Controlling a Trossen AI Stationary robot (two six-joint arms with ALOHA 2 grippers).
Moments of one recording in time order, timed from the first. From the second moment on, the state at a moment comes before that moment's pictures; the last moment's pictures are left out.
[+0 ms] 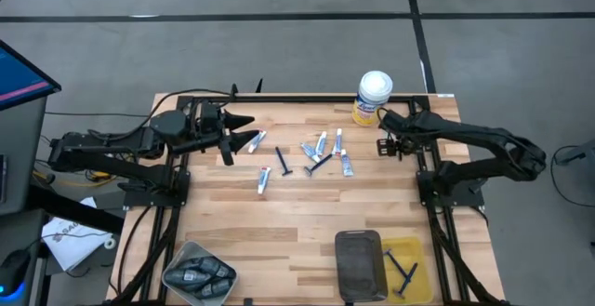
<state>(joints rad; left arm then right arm) 0.04 0.86 0.85 -0.03 -0.30 -0.35 -0.63 1.19 0.64 -0.97 0.18 0.85</state>
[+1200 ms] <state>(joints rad) 0.04 0.86 0.85 -0.03 -0.31 -0.32 -0.80 1.44 0.60 -0.79 0.02 0.63</state>
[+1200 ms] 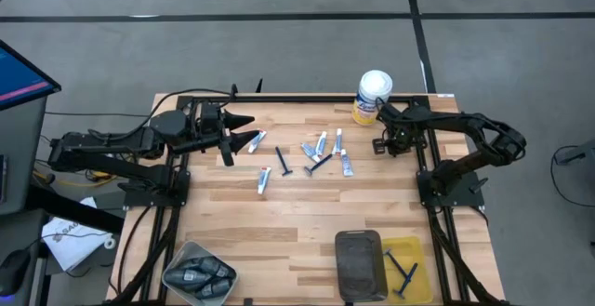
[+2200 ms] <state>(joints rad) 0.05 0.86 0.85 -0.03 -0.31 -0.27 -0.60 1.04 0.59 -1.07 0.04 0.79</state>
